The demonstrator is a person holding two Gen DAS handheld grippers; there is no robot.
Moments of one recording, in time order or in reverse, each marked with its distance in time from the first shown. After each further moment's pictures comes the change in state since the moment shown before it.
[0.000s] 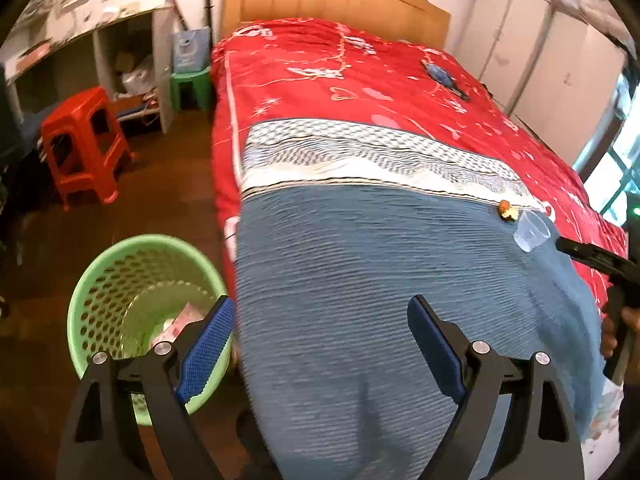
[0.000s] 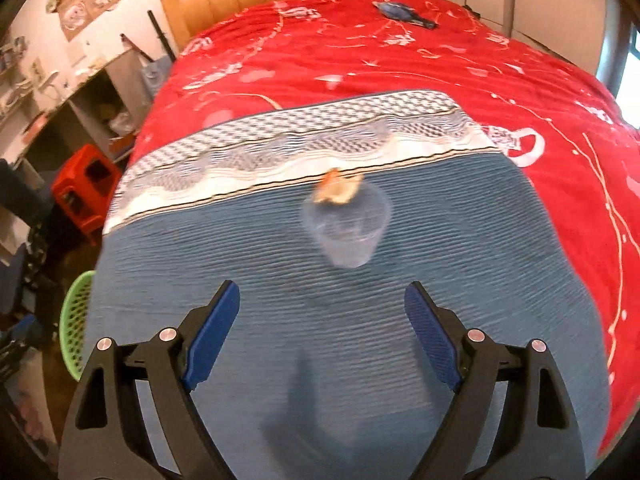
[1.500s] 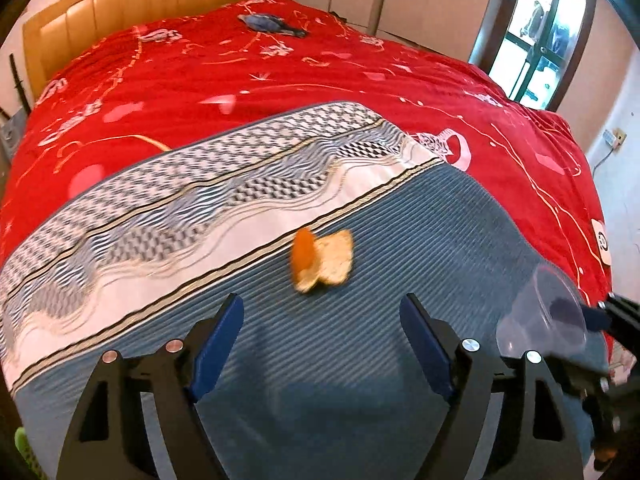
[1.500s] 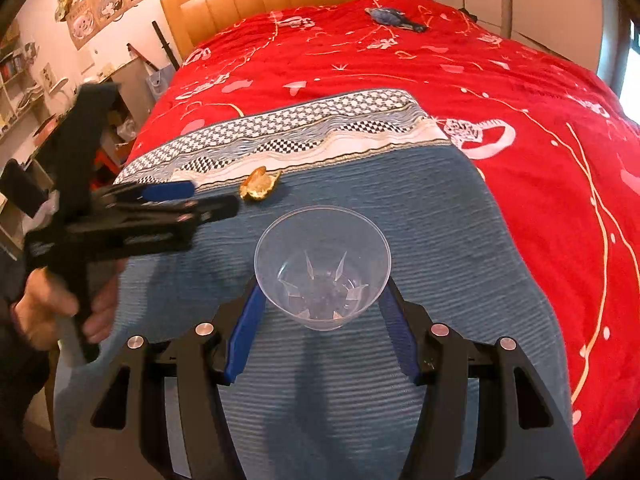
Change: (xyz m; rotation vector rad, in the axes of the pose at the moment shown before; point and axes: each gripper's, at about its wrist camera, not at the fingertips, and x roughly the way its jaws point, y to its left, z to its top) left arm 0.193 -0.310 0.088 0.432 0.124 -0.265; right arm -0.023 -0.091 -0.028 0.008 -0.046 0.061
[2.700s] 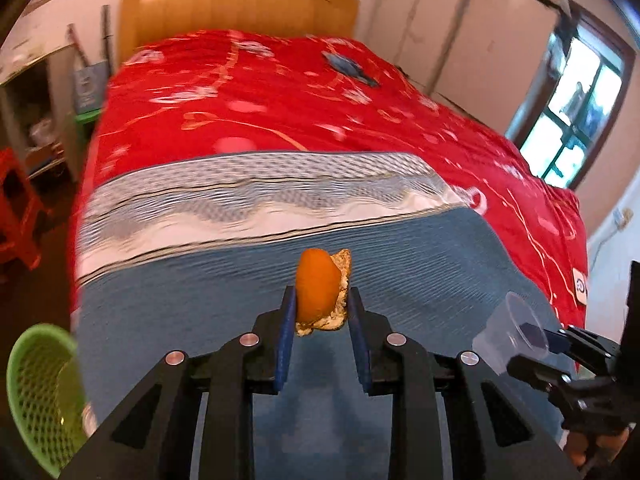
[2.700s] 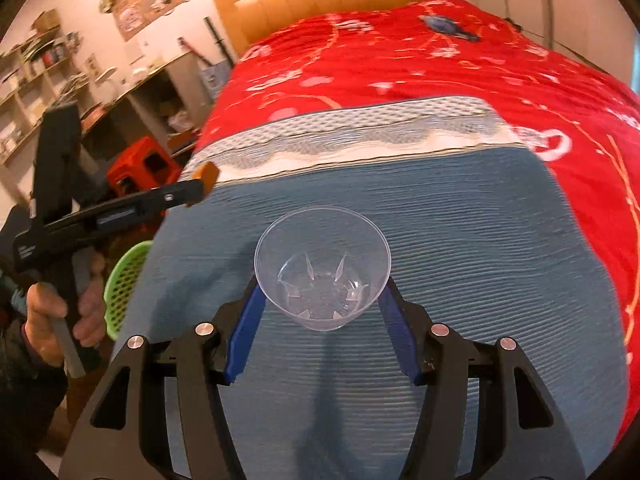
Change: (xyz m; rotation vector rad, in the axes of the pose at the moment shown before) left arm -0.174 0.094 -0.114 -0.263 -0.166 0.077; right arm -0.038 0.122 -0.031 -0.088 -0.009 0.170
